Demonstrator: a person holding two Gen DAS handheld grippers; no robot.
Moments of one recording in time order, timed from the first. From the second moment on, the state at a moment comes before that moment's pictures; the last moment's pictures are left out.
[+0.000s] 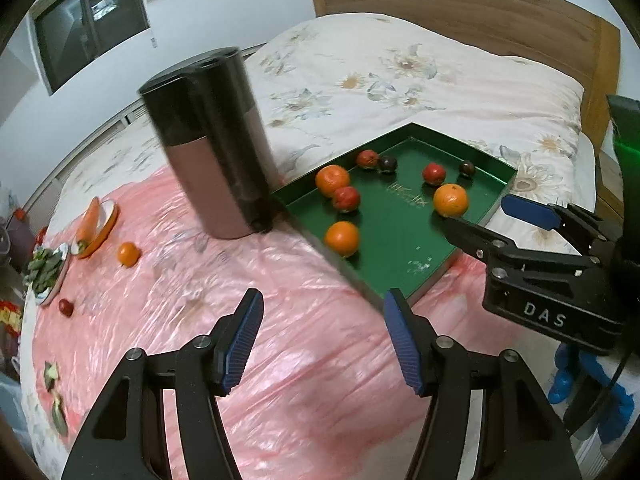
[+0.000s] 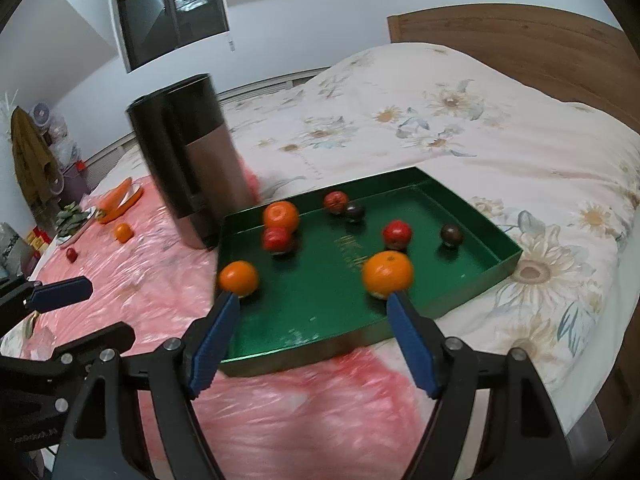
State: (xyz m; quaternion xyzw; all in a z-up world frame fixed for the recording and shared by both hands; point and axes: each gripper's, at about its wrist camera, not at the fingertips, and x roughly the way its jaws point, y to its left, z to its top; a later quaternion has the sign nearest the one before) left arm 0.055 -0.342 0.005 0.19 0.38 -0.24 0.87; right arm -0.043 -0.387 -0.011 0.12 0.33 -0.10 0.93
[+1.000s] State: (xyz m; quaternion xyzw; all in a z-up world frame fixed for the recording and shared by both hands) left arm 0.056 -0.138 0.008 0.09 0.38 -0.12 0.91; right arm -0.012 -0.201 0.030 0.01 0.34 0.02 0.94
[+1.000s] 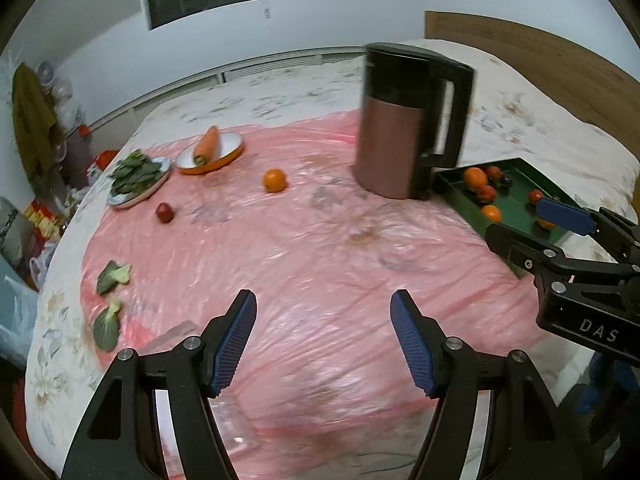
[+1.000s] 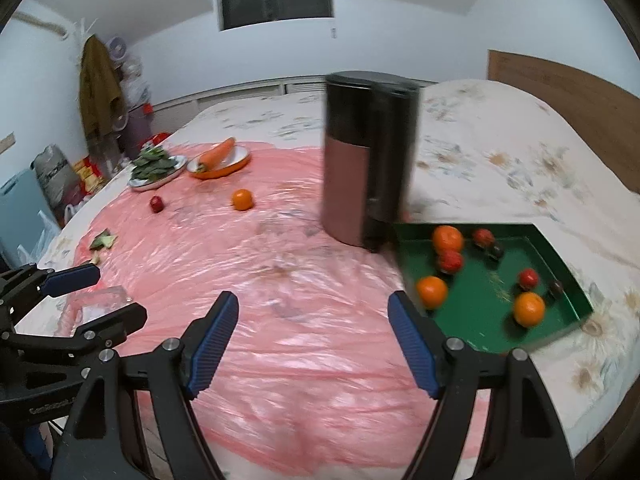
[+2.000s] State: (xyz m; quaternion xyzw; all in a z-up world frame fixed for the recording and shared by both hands) left arm 0.202 0.052 -0.041 -0.01 0.44 0.01 0.90; right arm 0.140 -0.077 -0.009 -0.05 0.37 0.15 0.92
